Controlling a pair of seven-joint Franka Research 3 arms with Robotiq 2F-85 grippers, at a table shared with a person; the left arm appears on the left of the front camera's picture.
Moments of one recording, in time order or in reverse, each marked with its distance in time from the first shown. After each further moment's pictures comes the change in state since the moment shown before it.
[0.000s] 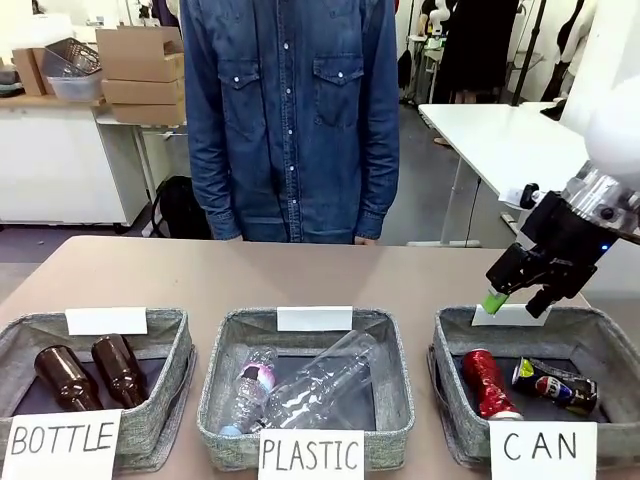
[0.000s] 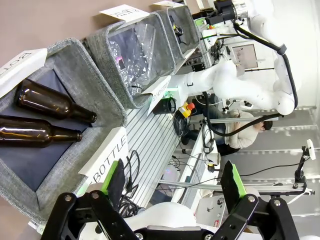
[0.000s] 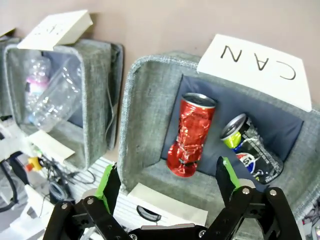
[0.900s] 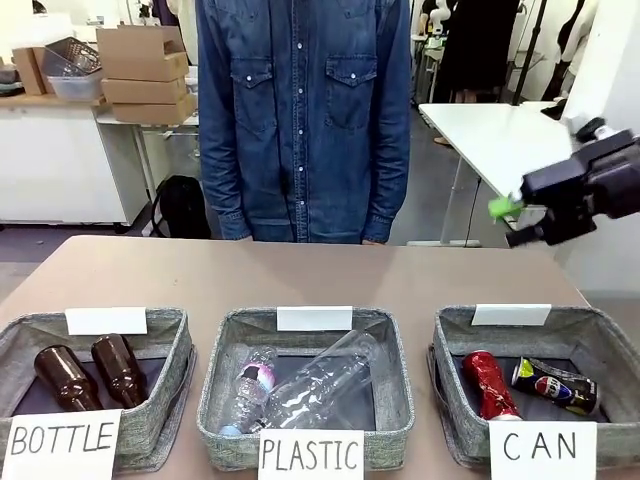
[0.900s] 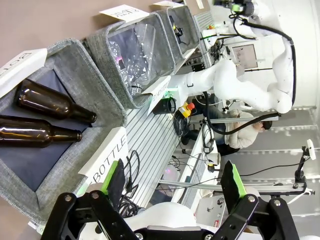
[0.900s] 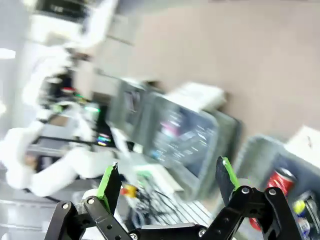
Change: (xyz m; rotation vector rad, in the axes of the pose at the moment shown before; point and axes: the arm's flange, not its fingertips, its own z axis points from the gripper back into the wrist) left arm 0.000 0.000 0.000 0.000 0.000 0.000; right arm -0.006 -0.026 0.077 0.670 -0.436 0.062
